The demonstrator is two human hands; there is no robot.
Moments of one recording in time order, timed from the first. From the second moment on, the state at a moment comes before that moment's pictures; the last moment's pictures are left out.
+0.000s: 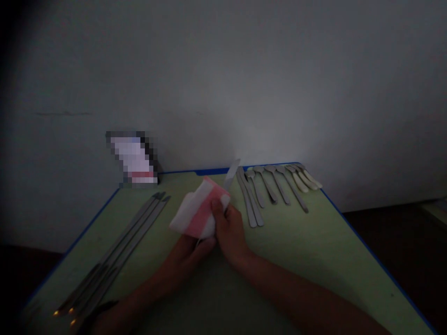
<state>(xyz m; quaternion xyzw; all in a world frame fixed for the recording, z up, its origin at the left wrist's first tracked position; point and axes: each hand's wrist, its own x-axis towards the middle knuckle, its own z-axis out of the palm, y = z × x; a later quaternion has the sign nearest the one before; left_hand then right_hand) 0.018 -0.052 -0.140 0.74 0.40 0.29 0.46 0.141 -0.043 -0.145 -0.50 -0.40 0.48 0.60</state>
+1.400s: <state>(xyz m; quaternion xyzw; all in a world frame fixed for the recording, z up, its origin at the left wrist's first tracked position) 0.010 -0.049 -0.133 0.75 0.38 0.21 0.50 0.144 -0.042 -0.134 -0.50 -0.37 0.50 0.60</state>
